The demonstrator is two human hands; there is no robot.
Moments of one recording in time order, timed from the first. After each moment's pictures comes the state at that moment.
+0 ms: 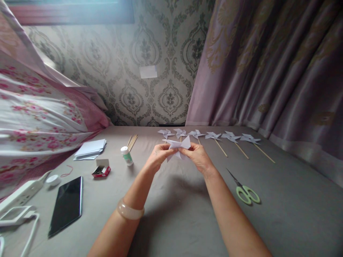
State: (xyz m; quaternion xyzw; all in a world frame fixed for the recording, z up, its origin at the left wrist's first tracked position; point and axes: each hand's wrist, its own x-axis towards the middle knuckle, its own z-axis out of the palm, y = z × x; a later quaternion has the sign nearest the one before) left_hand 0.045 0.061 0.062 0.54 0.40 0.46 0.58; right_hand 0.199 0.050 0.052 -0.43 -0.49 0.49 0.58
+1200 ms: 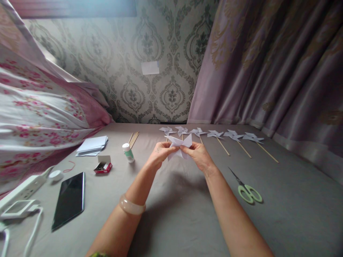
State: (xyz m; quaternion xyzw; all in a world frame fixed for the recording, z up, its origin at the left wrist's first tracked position) left_hand 0.045 0.065 0.053 0.53 0.40 0.47 0.58; right_hand 0.195 0.049 0.047 -0.42 -0.47 0.51 0.58
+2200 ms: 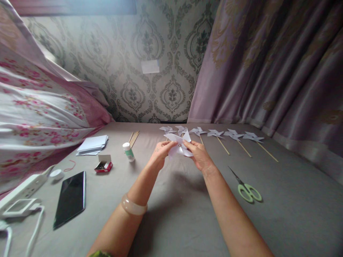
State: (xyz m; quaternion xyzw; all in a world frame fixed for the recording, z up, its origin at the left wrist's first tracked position) left_hand 0.052 0.061 0.057 0.46 0.46 0.50 0.57; right_hand 0.191 0.047 0.056 -0.45 -0.39 0.57 0.56
